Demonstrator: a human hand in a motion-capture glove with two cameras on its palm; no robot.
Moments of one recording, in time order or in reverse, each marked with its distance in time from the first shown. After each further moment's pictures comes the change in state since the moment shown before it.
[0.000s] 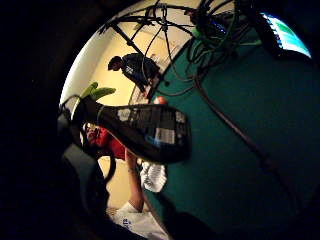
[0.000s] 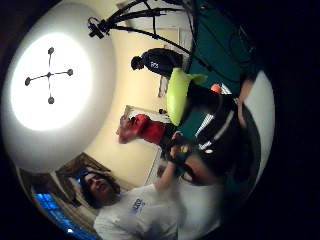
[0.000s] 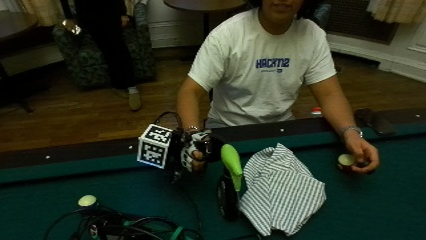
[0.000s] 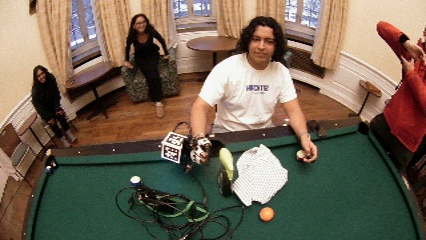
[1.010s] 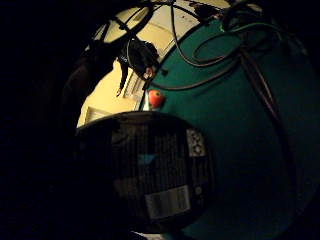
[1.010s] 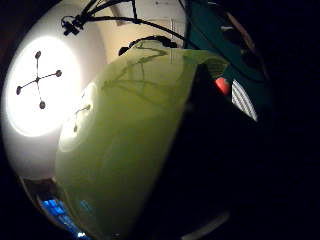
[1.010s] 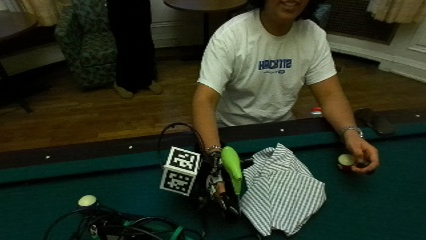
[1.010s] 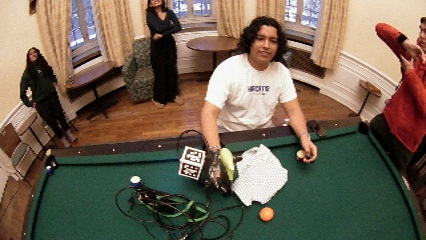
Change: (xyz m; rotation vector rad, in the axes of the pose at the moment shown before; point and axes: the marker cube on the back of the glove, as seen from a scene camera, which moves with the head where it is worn) arm 0.009 -0.056 0.088 -0.080 0.032 0.044
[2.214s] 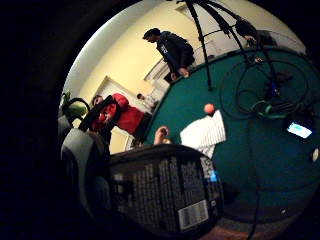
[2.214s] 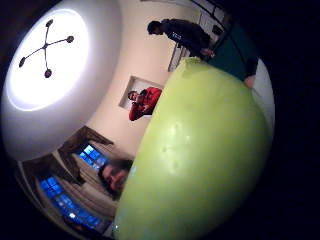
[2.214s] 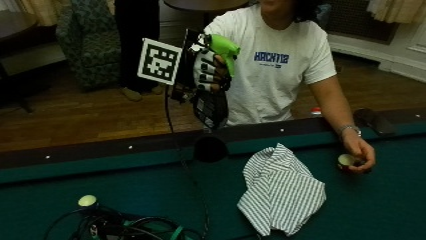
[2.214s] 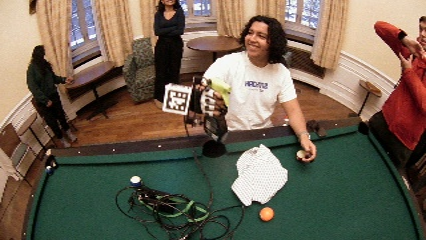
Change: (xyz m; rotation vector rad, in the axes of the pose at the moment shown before) arm -0.251 0.073 -0.114 -0.144 0.024 -0.288
